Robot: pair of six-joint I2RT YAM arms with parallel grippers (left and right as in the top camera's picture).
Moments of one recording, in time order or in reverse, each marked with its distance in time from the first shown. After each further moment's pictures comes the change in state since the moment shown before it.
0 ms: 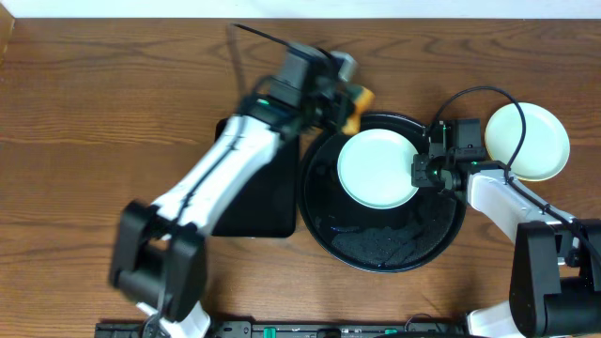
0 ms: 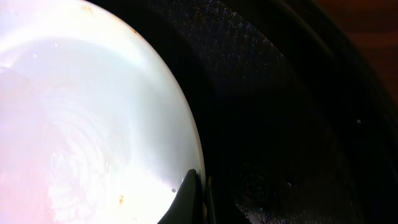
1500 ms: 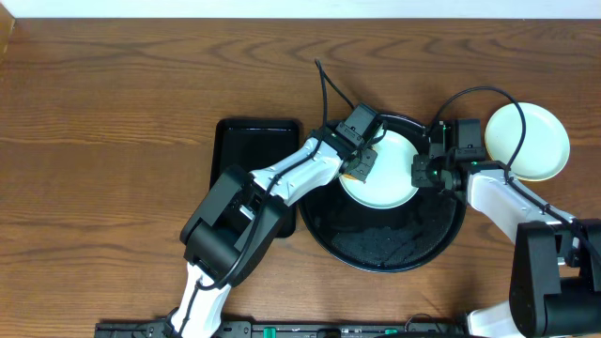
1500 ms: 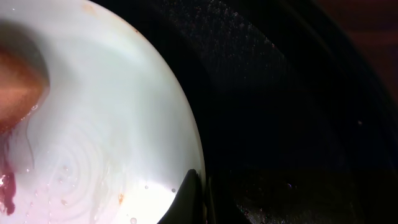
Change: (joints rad) left arm -0.255 0.317 -0.026 0.003 -0.434 0.056; right arm 0.000 0.000 0.000 -0.002 0.000 0.000
